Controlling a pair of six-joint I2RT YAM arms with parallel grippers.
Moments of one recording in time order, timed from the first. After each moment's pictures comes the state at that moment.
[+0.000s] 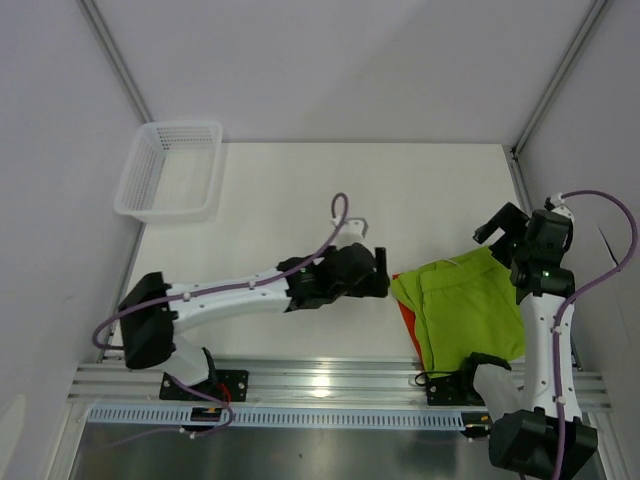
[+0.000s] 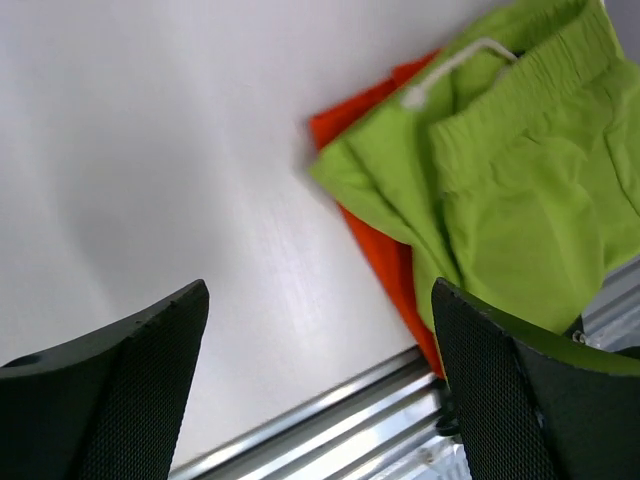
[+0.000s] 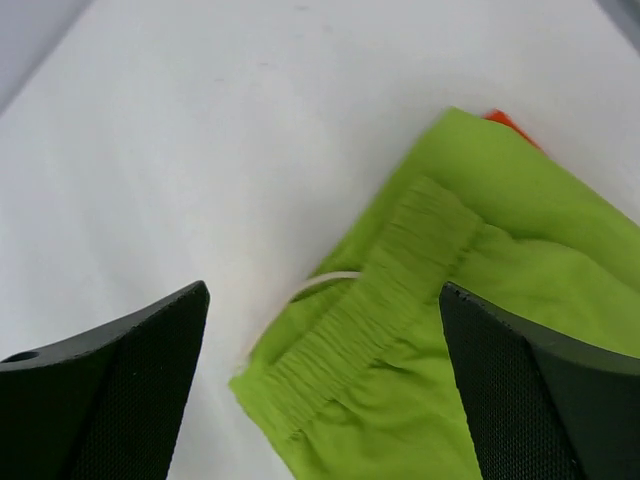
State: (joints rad) left arm -1.18 1.58 1.21 -0.38 -0.38 -0.89; right arm -0.26 0.89 0.88 -0.61 -0.04 0.49
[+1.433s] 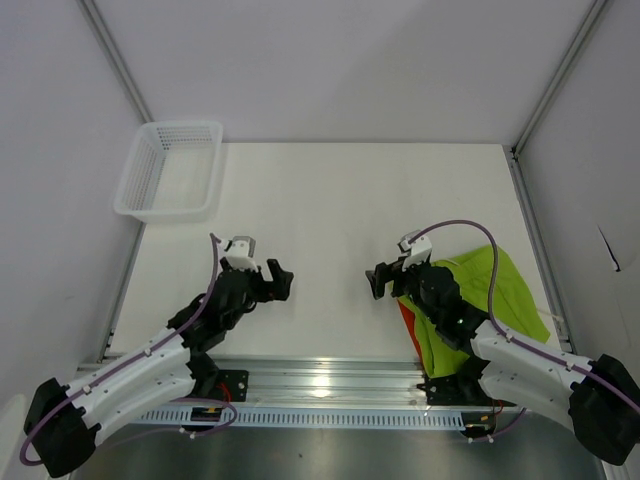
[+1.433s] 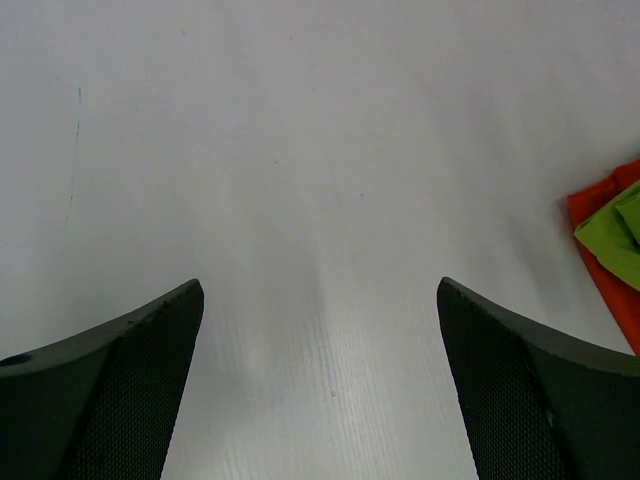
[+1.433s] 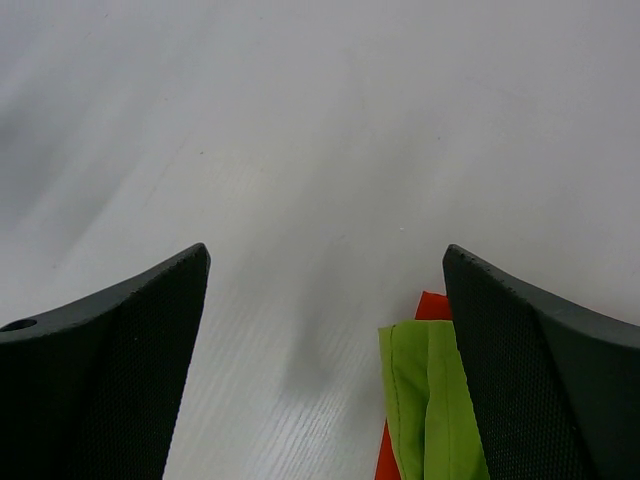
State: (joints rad) left arm -0.74 0.71 0.35 -0.06 -0.35 -0.52; right arm 0.76 0.91 0.32 0.34 0.21 0.19
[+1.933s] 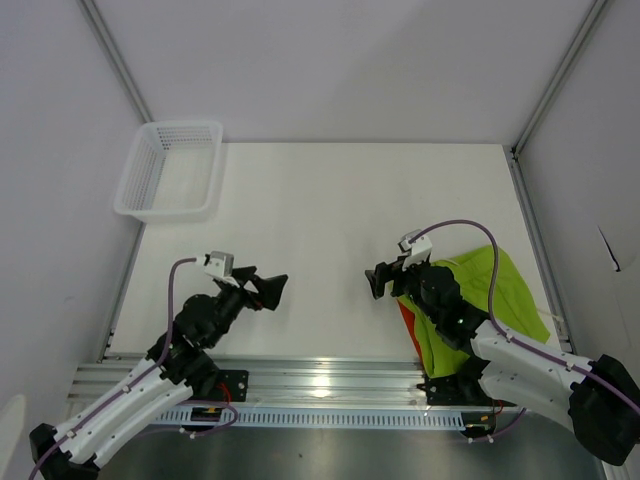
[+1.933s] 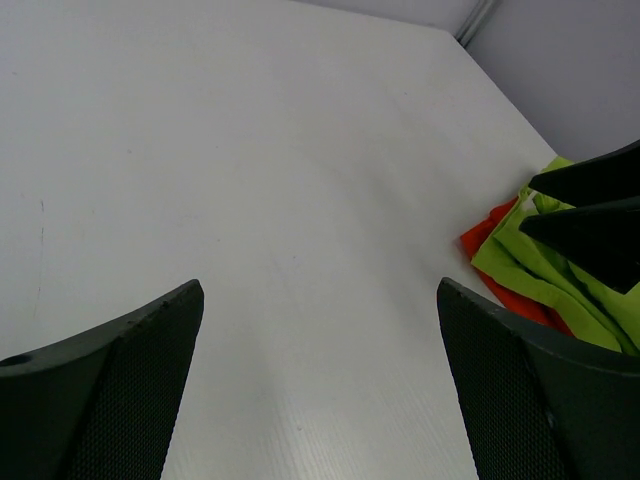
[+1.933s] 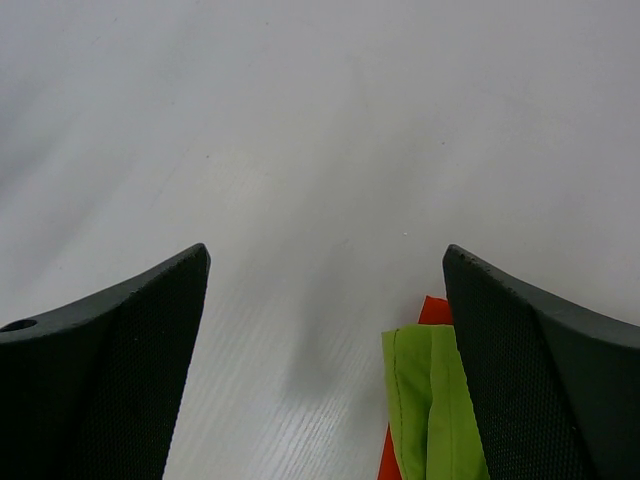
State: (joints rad) left arm -0.74 0.30 0.20 0.02 -0.26 -0.41; right arm 0.75 0.91 0.32 0.35 0.19 0.19
